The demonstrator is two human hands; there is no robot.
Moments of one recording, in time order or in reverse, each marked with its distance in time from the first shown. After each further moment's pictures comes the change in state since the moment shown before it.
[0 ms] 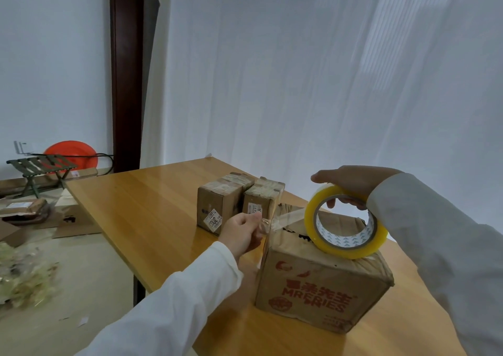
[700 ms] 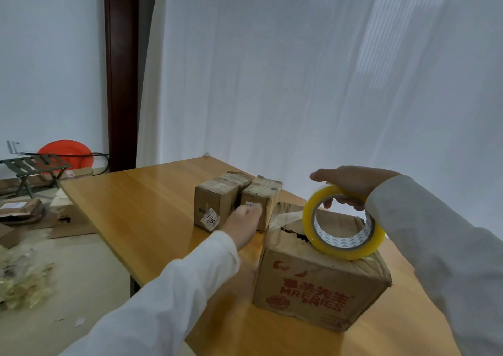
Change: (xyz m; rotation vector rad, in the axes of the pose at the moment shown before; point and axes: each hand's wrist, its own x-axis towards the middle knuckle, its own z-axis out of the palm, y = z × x) left_hand 0.001 0.024 0.006 0.542 -0.049 0.039; right_hand 0.001 0.005 0.002 0.068 -0.008 0.012
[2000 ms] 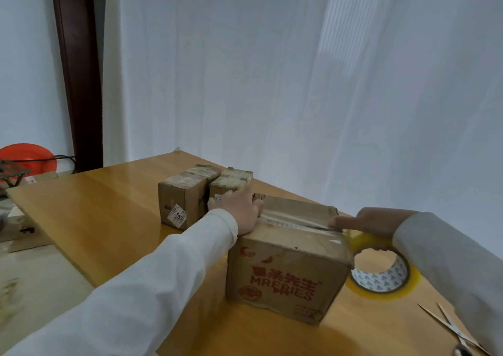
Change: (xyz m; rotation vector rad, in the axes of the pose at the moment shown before) left_hand 0.014 0.040 0.036 0.800 -0.121 0.158; right_hand 0.004 0.136 0.000 -0.201 -0.159 0.117
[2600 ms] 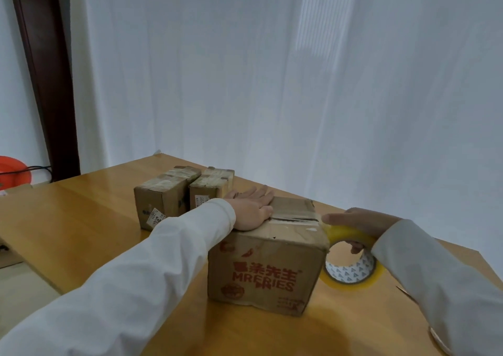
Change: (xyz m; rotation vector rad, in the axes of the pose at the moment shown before) left_hand 0.015 0.040 0.004 0.308 -0.324 0.289; right_hand 0.013 0.037 0.017 0.531 -0.088 -0.073
